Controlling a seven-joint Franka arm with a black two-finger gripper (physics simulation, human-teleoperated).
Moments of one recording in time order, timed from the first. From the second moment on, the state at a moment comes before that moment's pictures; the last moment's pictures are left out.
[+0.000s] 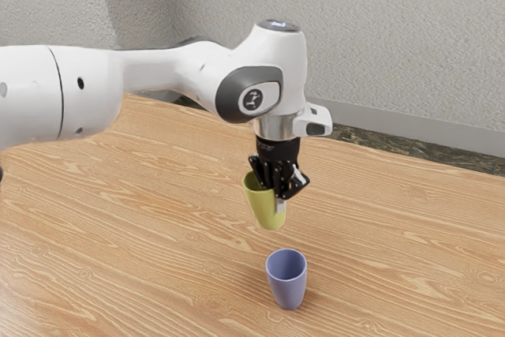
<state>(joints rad) -0.57 0.26 0.12 -1.67 -0.05 1.82 -0.14</state>
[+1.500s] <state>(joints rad) -0.61 0.22 0.04 -1.79 -0.06 1.89 -0.34</state>
